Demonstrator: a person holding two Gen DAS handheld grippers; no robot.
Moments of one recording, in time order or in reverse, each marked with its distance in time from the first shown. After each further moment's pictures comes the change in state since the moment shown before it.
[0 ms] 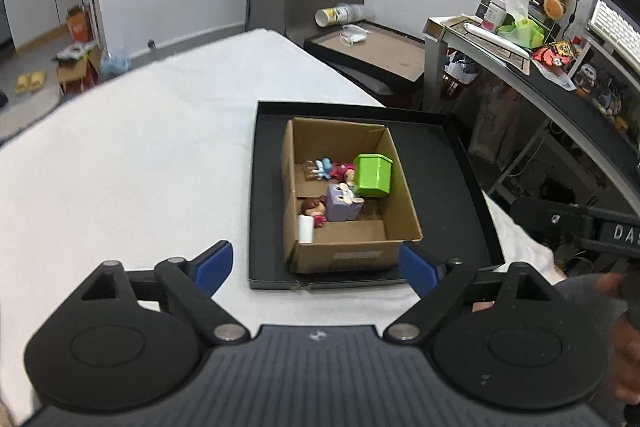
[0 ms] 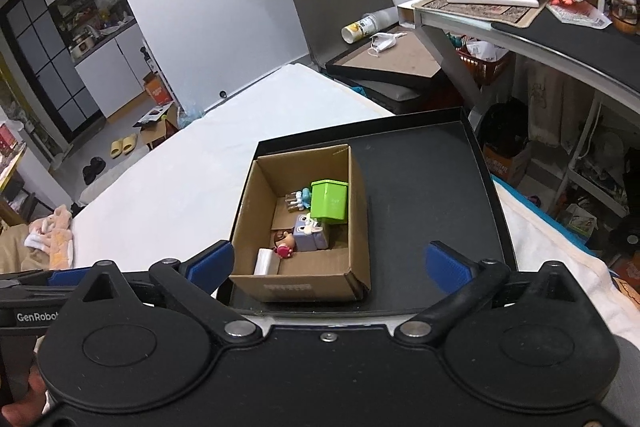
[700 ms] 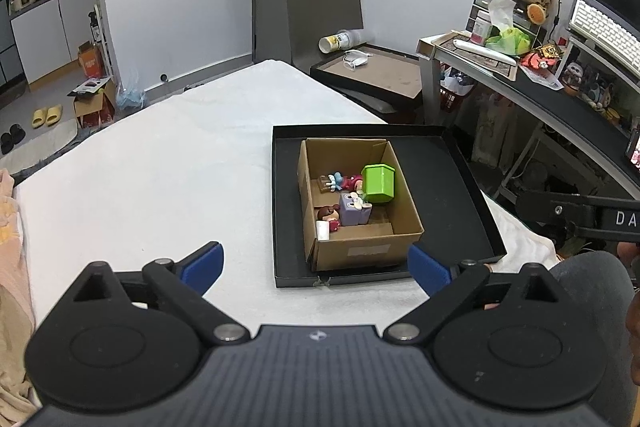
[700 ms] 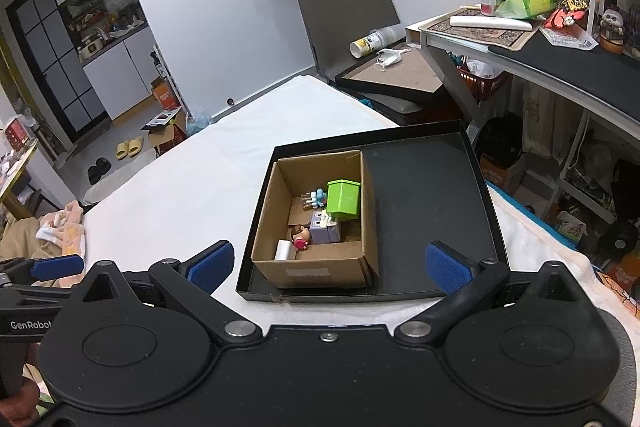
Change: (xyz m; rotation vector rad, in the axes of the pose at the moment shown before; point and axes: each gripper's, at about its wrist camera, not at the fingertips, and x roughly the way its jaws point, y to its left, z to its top) left arm -0.057 -0.001 -0.019 0.056 -0.078 0.034; right arm -0.051 0.025 -0.015 -0.032 -0.042 -0.003
